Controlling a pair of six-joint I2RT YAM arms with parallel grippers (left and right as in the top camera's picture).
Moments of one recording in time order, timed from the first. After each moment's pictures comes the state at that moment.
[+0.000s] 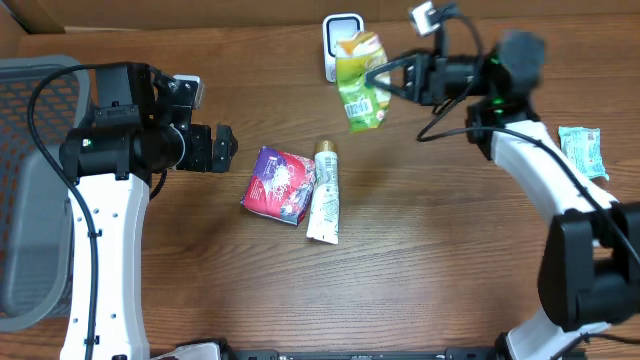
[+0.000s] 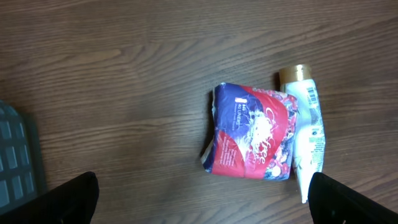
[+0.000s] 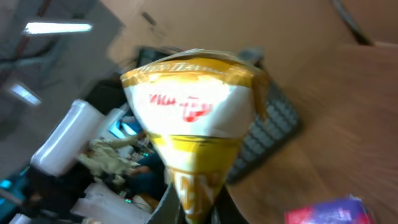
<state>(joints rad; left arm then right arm) 0.10 1.44 1.50 -1.13 0.20 0.16 0.16 1.81 1.30 1.04 -1.38 1.27</state>
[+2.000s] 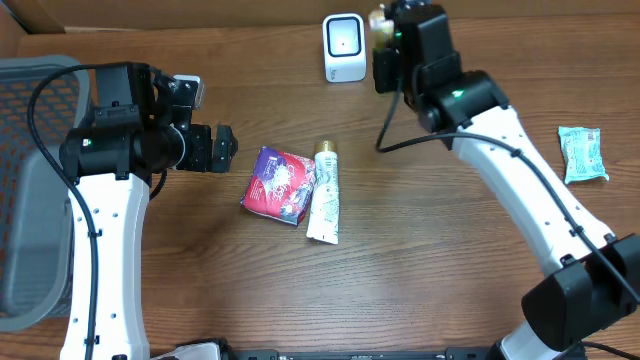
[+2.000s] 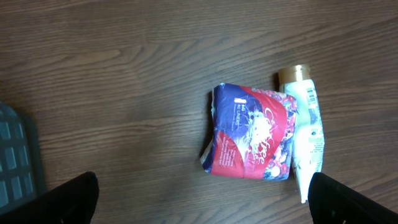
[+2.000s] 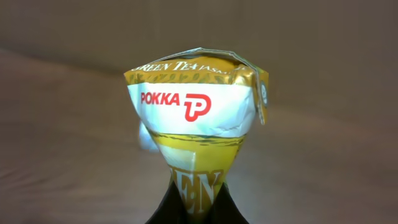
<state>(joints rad) 0.10 1.44 1.50 -1.13 0.20 0.16 0.46 1.79 1.69 -0.48 0.28 0.09</state>
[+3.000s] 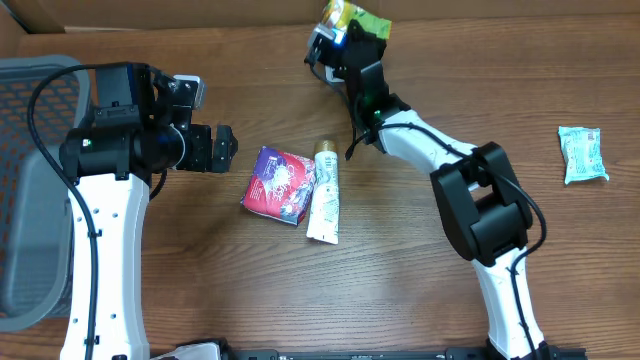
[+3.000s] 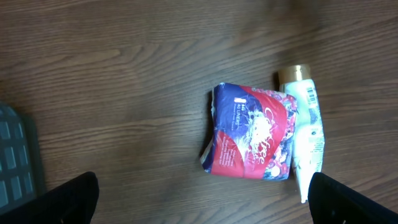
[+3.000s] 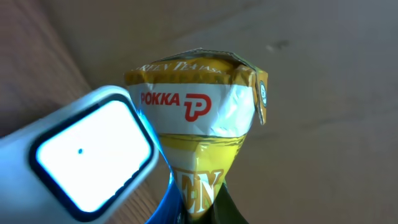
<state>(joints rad) 0.10 1.44 1.50 -1.13 0.20 0.16 0.50 2.33 1.69 0.45 0.40 -1.08</state>
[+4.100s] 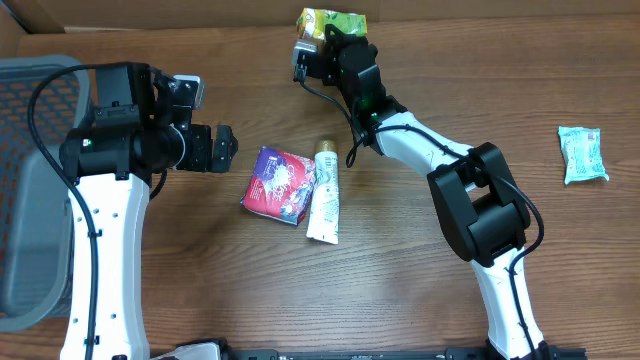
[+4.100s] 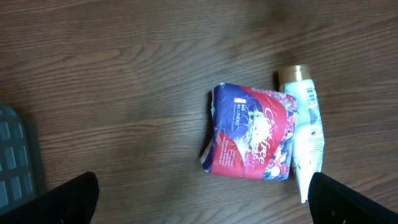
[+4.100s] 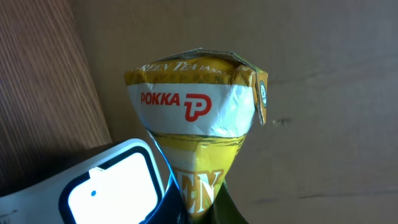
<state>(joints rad) 0.10 1.44 1.50 -1.13 0.20 0.16 0.51 2.34 1.69 0.49 0.21 -1.19</state>
